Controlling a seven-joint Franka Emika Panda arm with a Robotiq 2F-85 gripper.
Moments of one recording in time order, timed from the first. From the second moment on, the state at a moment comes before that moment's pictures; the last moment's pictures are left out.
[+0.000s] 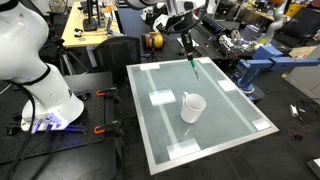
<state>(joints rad) -0.07 -0.13 0.12 -2.42 -0.54 2.55 0.74</state>
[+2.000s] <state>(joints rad) 0.20 0.37 0.10 -2.16 -1.02 2.51 1.50</state>
